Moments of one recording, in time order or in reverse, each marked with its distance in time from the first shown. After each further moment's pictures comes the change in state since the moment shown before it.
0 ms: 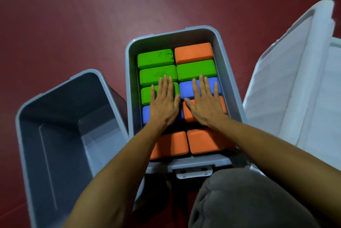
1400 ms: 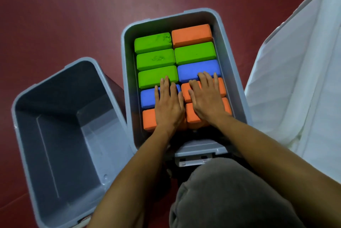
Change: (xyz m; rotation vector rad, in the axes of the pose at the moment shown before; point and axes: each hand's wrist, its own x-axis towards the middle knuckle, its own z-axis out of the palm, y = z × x) left_hand -0.045 0.031 0.014 -0.053 0.126 -0.093; right_hand -0.023 -0.002 0.005 -0.011 0.155 -0.092
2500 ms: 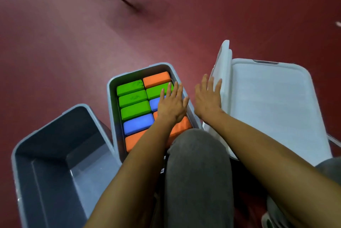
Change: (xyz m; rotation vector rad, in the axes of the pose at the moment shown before) left_hand 0.015 0.145 -0.137 0.097 -0.207 0.356; right_hand -0.059 0.059 -0.196 -0.509 -0.211 0.395
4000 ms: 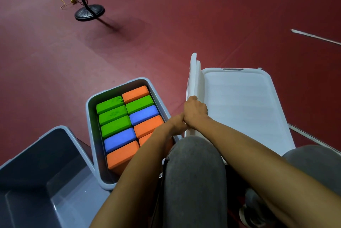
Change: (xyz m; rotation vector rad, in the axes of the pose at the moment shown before) left_hand -0.005 0.100 -0.011 -0.584 -0.555 0.038; right_hand -0.019 0.050 0.006 0.512 -0.136 0.224
